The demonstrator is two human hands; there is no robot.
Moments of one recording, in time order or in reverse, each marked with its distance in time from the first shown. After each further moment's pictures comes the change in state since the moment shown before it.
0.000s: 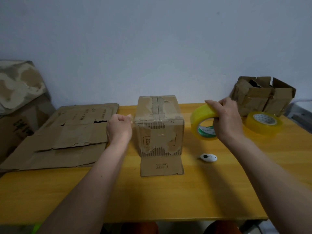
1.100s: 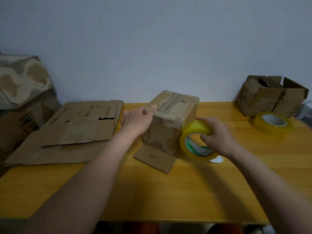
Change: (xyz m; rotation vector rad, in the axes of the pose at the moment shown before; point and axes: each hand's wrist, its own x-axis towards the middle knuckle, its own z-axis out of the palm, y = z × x) left_hand 0.007 0.021 0.008 0.603 -0.413 0.299; right_hand -0.021 -0.028 0.006 0.304 -0.484 0.097
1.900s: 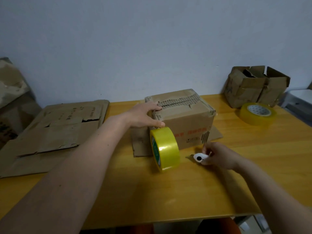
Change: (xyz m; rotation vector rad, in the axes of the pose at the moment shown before) left_hand 0.023 0.042 0.007 0.117 -0.421 0.447; right_hand -0.027 0.087 0.009 0.110 -0.458 0.259
